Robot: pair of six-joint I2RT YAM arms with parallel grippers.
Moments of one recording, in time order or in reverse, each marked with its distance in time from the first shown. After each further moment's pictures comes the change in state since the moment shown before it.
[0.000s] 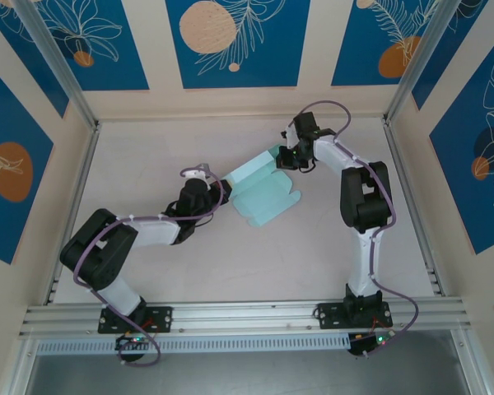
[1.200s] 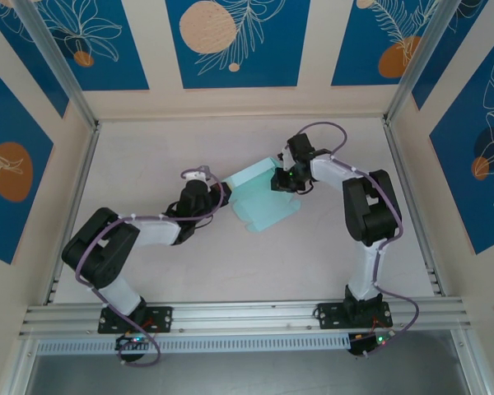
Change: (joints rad) left arm 0.000 0.015 -0.008 -0.005 0.007 0.005; right arm 0.080 -0.173 -0.351 0.120 0.009 0.094
